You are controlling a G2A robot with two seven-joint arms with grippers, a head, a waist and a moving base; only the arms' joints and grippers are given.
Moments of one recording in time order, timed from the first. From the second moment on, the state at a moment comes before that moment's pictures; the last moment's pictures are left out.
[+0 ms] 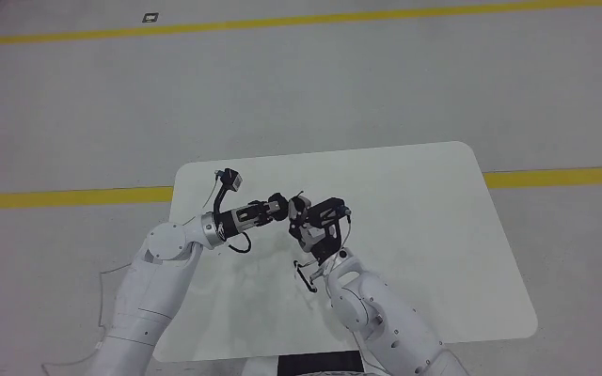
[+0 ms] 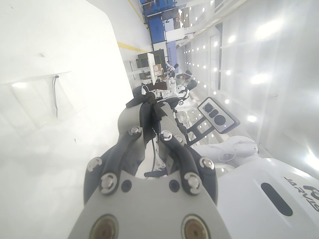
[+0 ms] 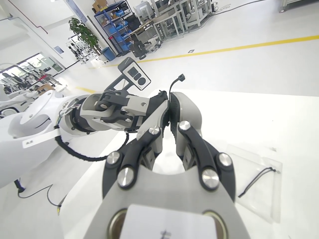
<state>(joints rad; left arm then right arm) 1.30 -1.17 -1.30 -1.42 -0.32 -0.34 -1.02 -1.53 -1.41 0.90 -1.73 -1.14 0.09 -0.05</state>
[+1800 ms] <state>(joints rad) 1.30 -1.17 -1.30 -1.42 -0.32 -0.34 -1.02 -1.57 -1.41 0.92 -1.79 -1.23 0.12 -0.05</state>
